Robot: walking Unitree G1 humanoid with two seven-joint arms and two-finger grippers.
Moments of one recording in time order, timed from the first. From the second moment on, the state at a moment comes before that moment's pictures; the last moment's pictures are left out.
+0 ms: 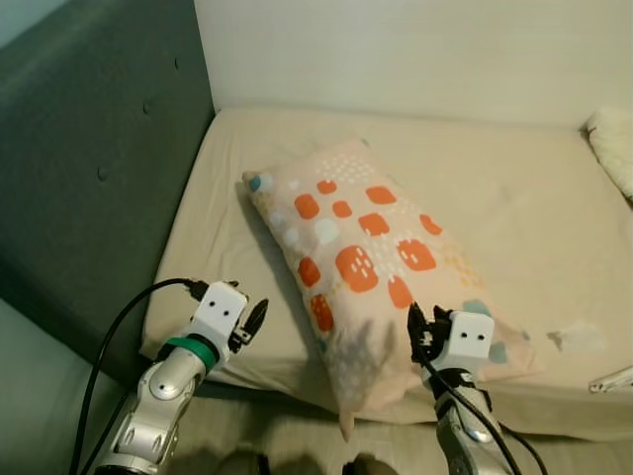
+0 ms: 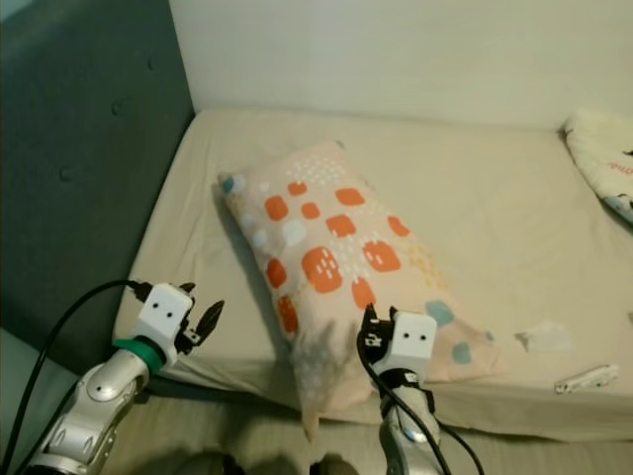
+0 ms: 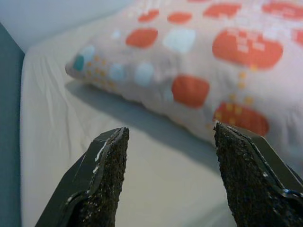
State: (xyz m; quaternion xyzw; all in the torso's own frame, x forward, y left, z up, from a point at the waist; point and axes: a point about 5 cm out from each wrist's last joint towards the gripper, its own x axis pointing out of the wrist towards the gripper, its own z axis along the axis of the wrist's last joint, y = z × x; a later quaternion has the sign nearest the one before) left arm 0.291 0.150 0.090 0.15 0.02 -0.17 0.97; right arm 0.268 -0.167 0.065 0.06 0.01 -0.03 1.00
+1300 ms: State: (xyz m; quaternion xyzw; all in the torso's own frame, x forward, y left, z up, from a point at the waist) left arm 0.289 0.157 0.130 0.14 0.00 -0.25 0.96; right arm 0.301 -0.234 0.121 -0.02 -0.08 -0.19 0.98
